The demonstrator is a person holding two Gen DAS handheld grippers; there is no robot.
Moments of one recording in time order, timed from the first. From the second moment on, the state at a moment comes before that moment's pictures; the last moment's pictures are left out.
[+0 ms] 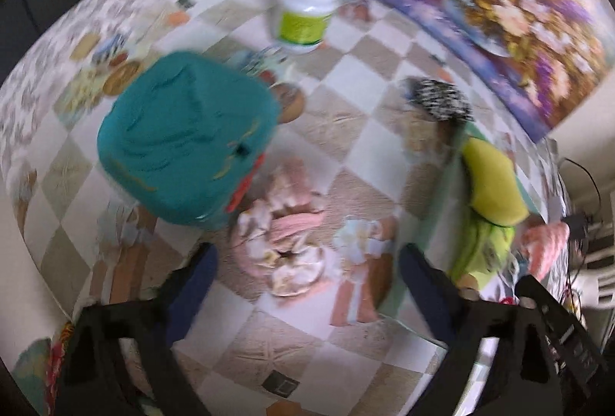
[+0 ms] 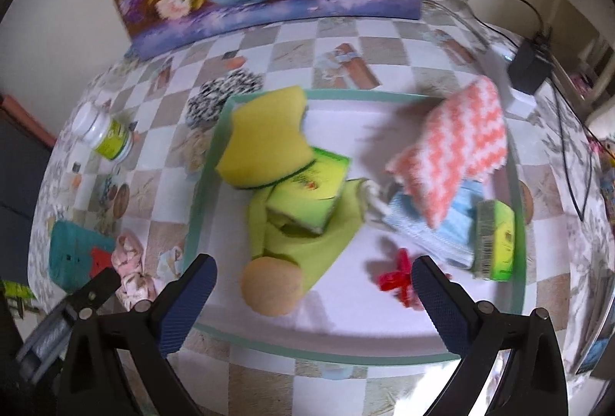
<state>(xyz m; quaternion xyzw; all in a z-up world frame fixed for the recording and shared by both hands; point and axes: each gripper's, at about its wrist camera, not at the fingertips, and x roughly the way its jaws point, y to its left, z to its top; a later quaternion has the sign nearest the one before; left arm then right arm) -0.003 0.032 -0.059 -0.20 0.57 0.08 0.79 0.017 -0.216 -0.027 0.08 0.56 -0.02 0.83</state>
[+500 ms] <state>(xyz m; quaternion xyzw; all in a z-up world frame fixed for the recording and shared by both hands) 0.000 0.042 -0.093 -0.22 0.60 0.10 0.76 0.025 -0.192 -0.036 0.06 0.56 0.00 0.82</state>
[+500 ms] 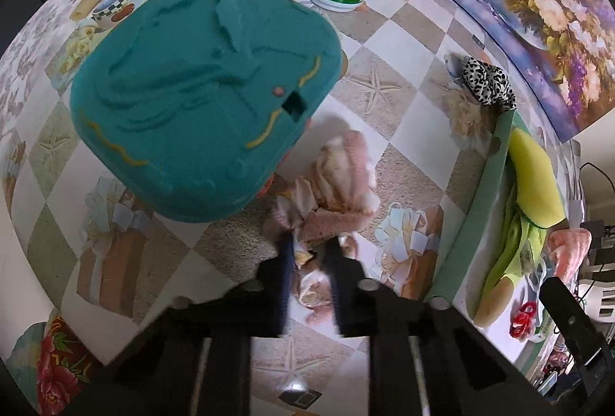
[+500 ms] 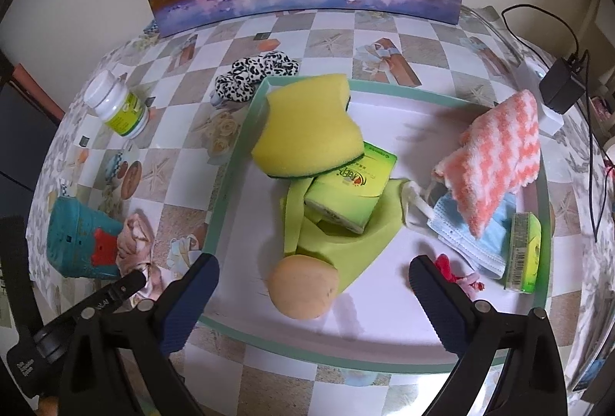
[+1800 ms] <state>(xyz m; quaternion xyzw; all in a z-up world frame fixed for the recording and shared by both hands) 0.131 0.002 0.012 -0.15 0.48 -0.01 0.87 0.081 -0.188 0.009 0.03 0.47 0.01 0.88</state>
